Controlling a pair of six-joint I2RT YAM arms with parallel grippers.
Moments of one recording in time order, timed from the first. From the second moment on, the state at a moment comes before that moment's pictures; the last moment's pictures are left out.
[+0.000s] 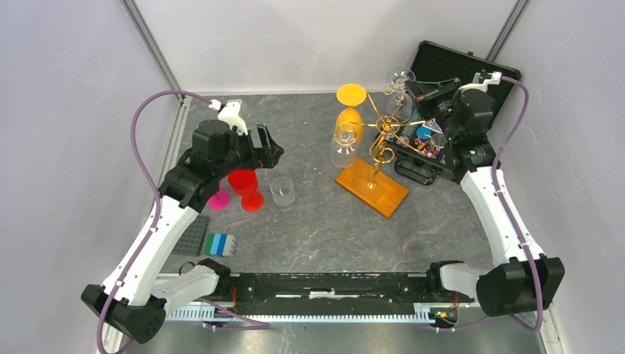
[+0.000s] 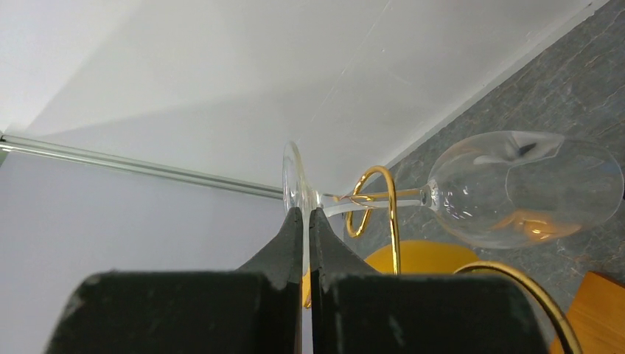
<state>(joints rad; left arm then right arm) -0.43 1.02 1.19 -0.61 0.03 -0.38 0.11 1.22 1.18 0.02 -0.10 1.19</state>
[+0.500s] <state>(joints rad) -0.43 1.02 1.19 -0.61 0.03 -0.38 0.12 1.17 1.13 0.05 -0.20 1.25</state>
